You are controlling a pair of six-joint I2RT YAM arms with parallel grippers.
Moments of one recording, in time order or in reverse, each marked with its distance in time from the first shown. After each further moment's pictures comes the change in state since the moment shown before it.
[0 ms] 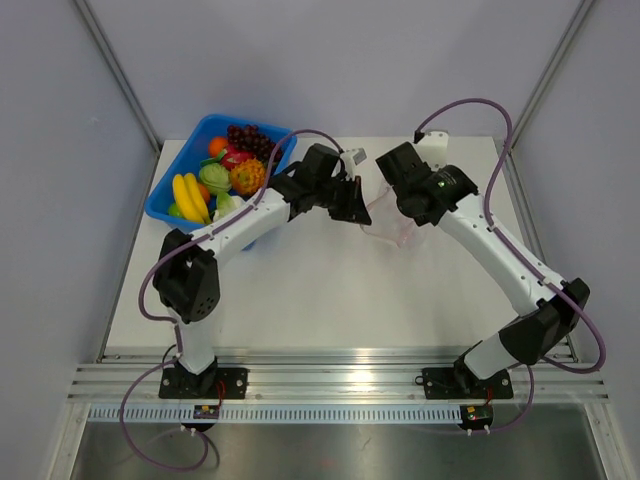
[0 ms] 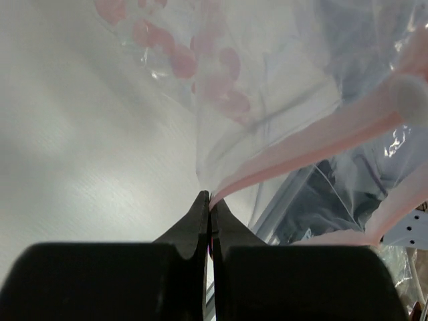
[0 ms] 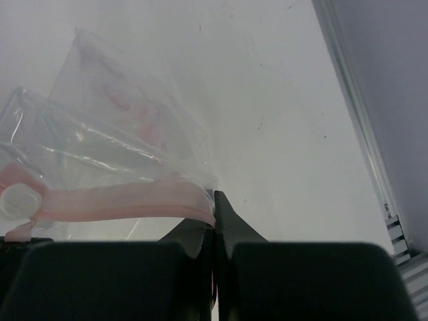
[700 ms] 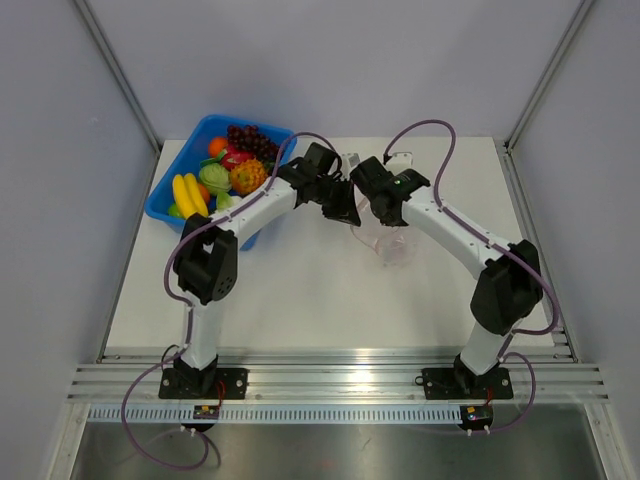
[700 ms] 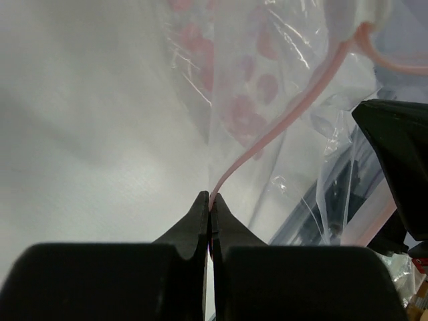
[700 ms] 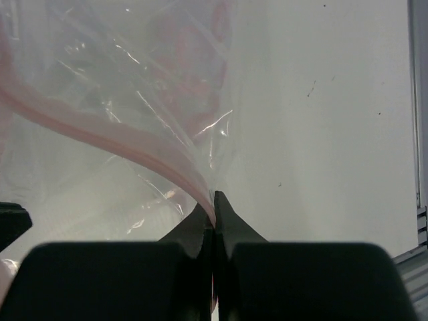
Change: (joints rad) left arm 0.074 0.204 0.171 -0.134 0.061 0.067; right arm 0.000 0.219 -0.042 0.055 -0.088 0.005
